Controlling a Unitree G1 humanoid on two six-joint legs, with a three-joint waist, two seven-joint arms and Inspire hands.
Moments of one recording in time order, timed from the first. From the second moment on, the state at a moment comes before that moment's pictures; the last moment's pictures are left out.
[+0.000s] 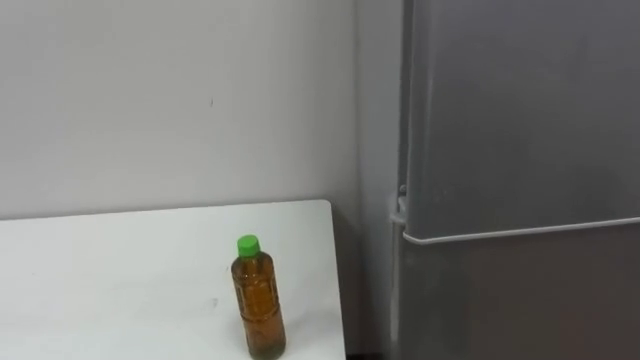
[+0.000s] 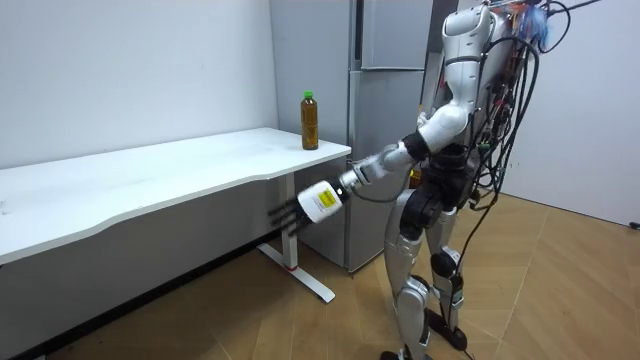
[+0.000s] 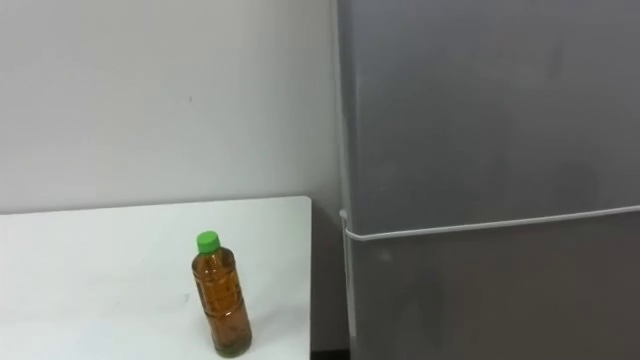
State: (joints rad) left arm 0.25 0.19 0.32 0.46 -0.34 -0.04 0.26; right arm 0.25 -0.23 -0.17 1.18 0.42 -0.01 0.15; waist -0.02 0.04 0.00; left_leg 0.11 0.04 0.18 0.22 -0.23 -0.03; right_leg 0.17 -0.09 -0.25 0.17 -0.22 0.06
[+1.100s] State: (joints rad) left arm -0.06 0.22 0.19 -0.32 -0.27 -0.04 0.16; right arm 0.20 -0.21 -0.17 1.21 0.42 -0.01 0.17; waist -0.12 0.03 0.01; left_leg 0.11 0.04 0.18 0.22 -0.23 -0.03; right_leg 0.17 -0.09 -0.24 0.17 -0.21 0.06
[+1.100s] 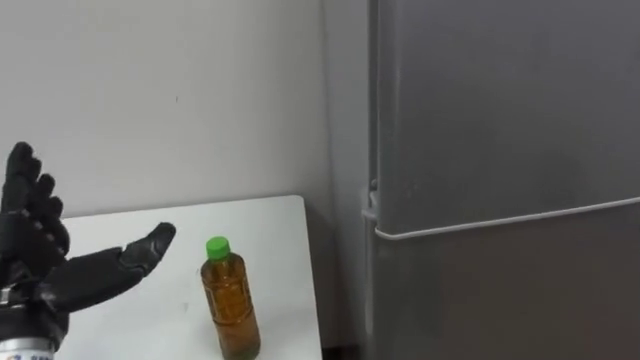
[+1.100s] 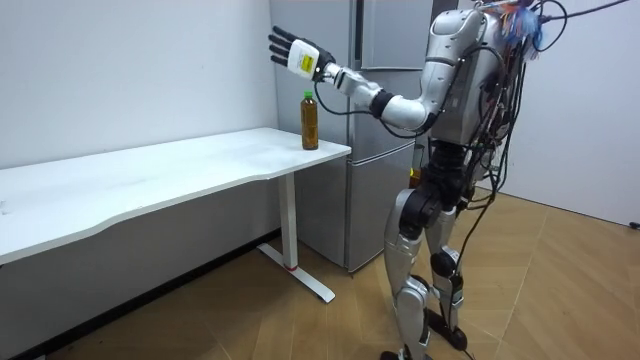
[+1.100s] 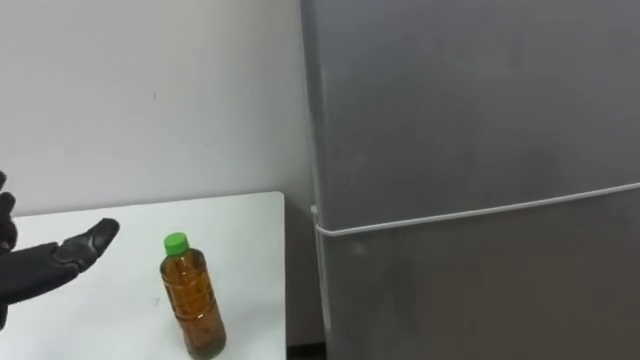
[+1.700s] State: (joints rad) left arm -0.20 0.22 0.05 -0.43 -0.27 0.01 0.02; right arm 0.14 -0.22 -0.14 1.25 0.40 0.00 0.18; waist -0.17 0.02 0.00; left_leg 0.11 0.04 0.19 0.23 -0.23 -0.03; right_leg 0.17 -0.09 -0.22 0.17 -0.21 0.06
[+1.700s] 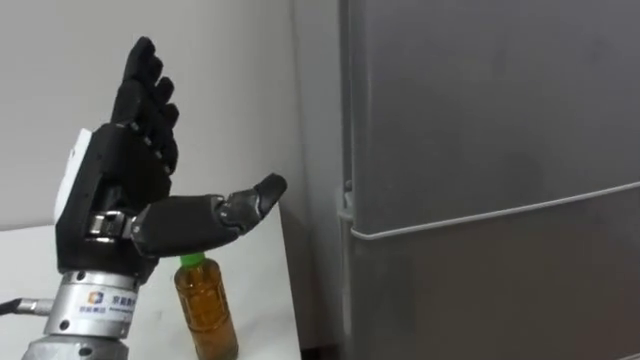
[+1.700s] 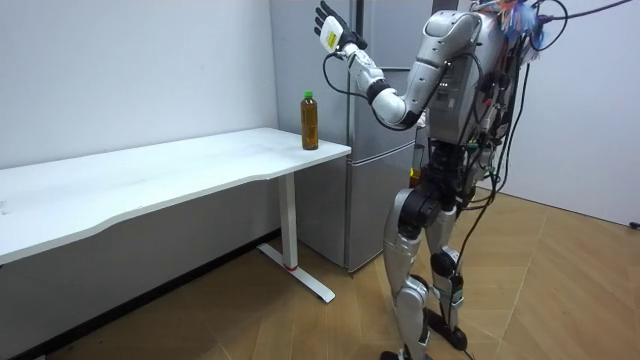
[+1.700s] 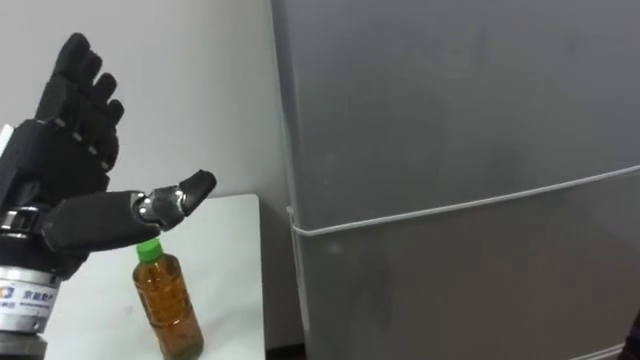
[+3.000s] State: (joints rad) left arm -0.25 0.19 -0.16 -0.46 -0.44 0.08 -0.17; right arm 0.09 -0.26 -0.05 1.28 0.43 0.02 0.20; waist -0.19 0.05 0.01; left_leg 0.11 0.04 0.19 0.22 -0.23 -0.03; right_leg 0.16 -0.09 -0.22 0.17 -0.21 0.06
